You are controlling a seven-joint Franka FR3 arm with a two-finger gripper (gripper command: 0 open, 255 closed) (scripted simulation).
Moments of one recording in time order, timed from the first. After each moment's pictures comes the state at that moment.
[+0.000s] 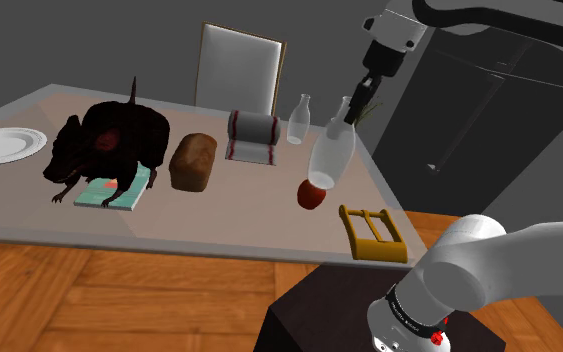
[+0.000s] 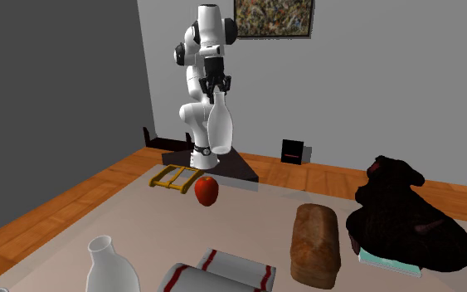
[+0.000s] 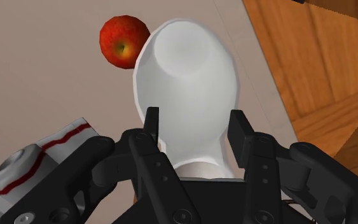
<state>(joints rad) 0.00 -0.69 -0.04 -2.22 0.02 1.64 -0.35</state>
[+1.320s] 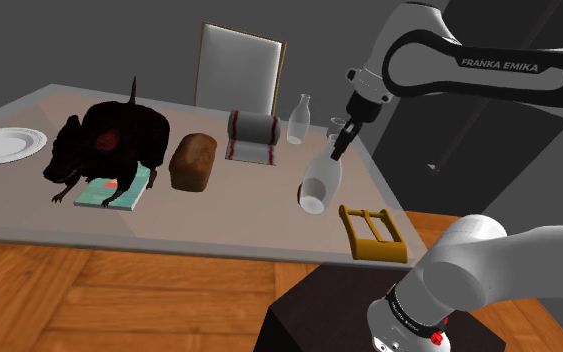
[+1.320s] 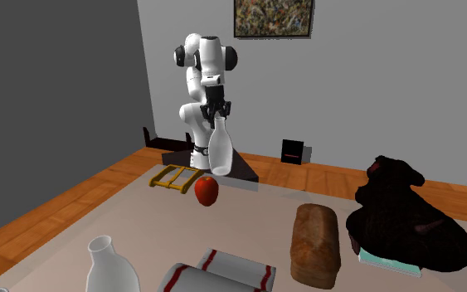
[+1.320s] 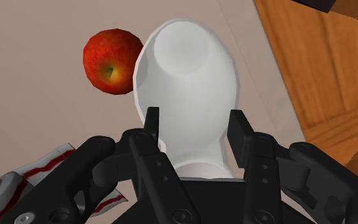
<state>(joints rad) 0.00 -0.74 -0.04 -2.52 0.01 1.89 -0.36</state>
